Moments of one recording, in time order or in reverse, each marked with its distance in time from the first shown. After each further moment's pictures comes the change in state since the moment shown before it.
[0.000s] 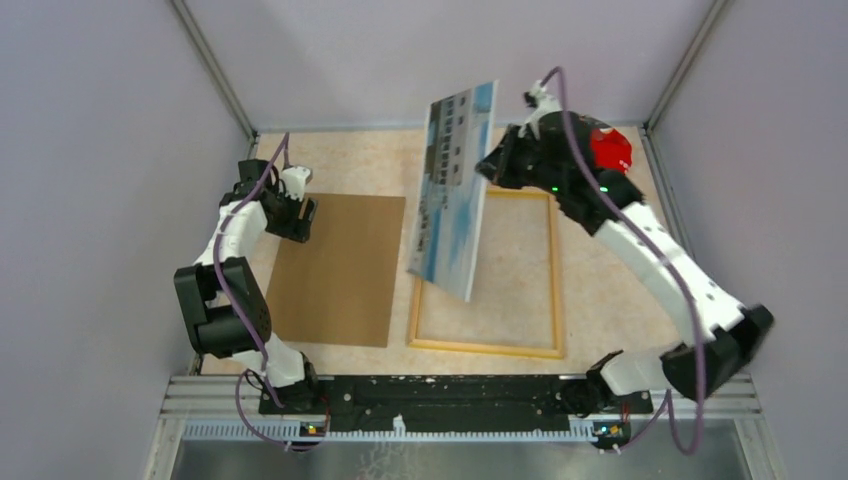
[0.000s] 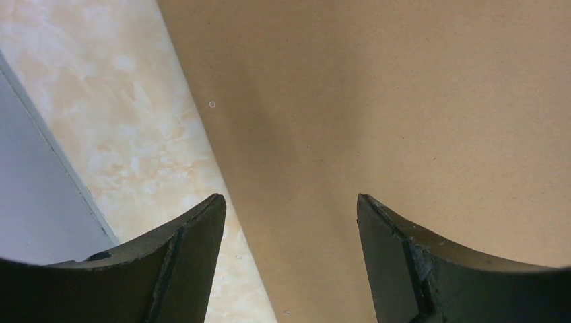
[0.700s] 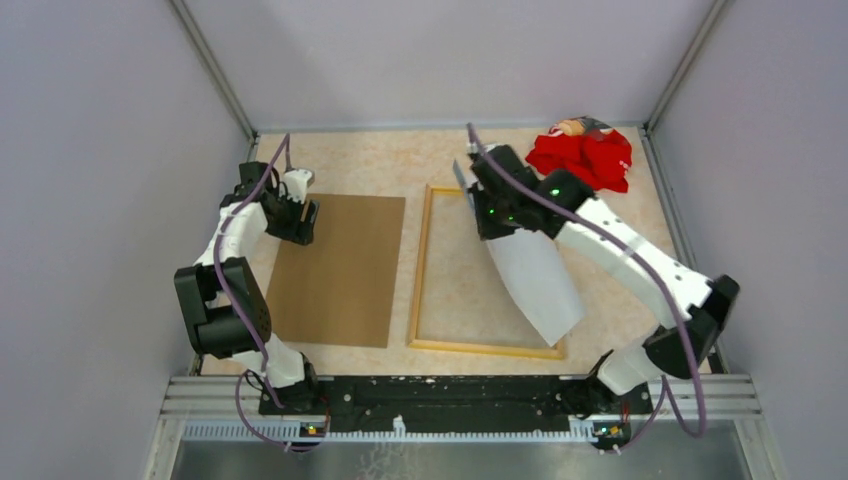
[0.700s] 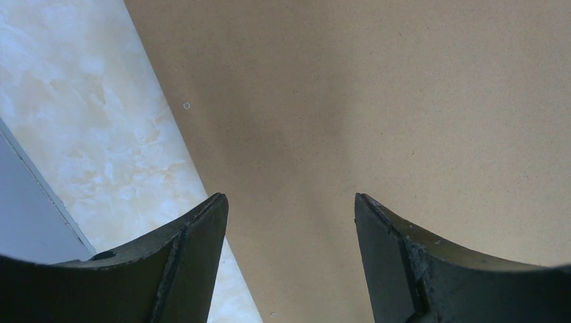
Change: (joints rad) left arm 0.000 0.000 -0.008 -0.021 0.060 -0.002; right arm 0.208 0.008 0.241 -0.680 0.317 -0.195
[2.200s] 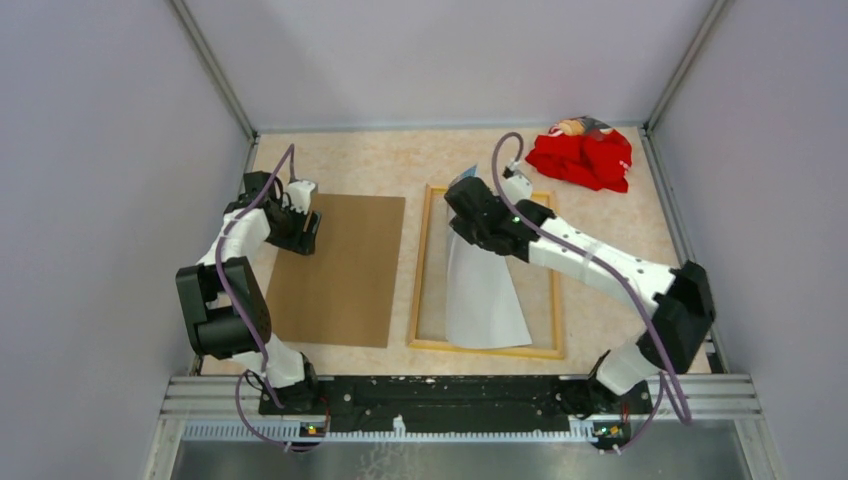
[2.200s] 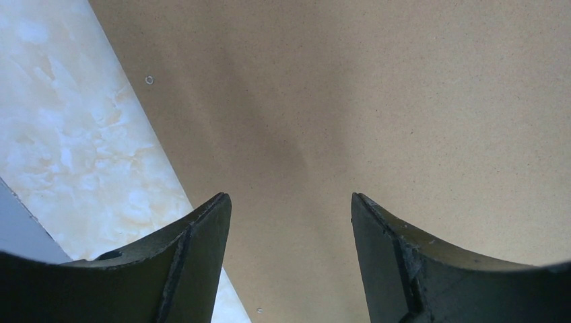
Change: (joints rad) left arm 0.000 -0.005 -0.076 0.011 -0.005 0.008; right arm 0.092 0.150 -0.282 0.404 0.324 0.952
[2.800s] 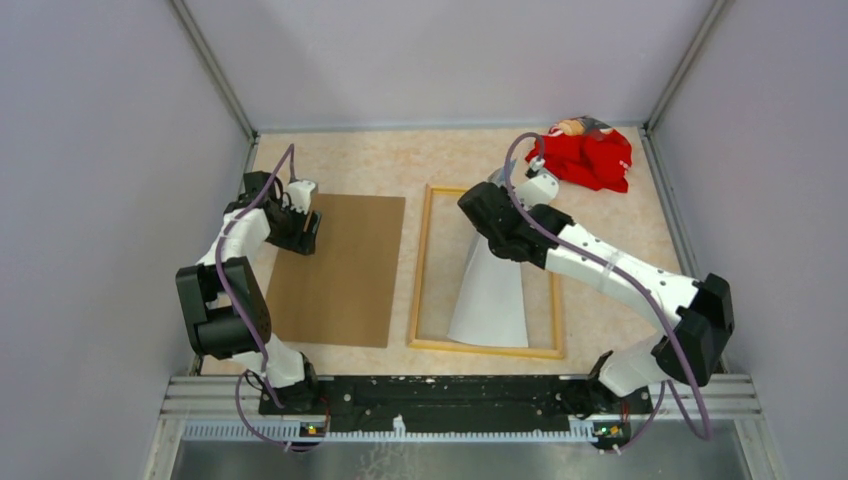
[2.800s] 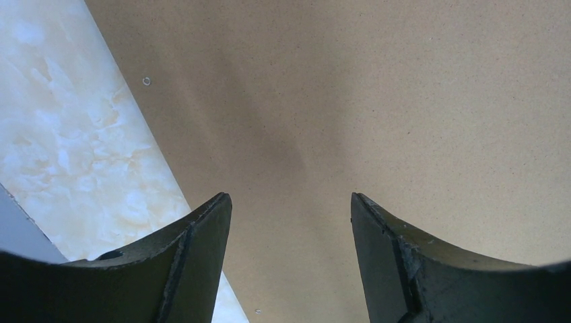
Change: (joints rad) left arm 0.000 0.000 0.000 -0.001 0.008 -0.002; right arm 0.002 -0.178 -0.066 -0.098 0.239 -0.041
